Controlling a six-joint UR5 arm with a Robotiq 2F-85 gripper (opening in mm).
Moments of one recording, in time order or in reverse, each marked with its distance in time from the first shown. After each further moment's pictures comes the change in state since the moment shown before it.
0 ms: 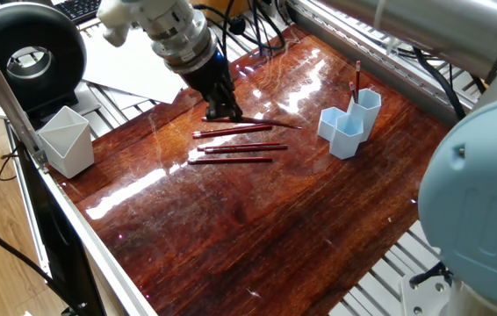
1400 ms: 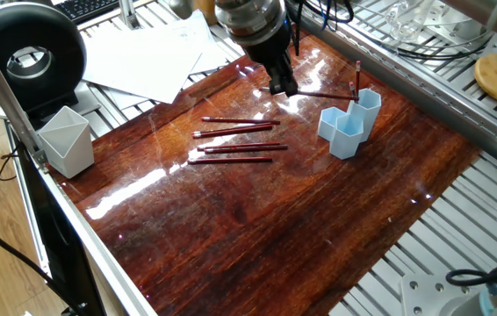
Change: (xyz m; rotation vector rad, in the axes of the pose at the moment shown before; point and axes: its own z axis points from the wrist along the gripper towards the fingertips) arm 0.103 -0.029 -0.009 0.096 -0.024 0.012
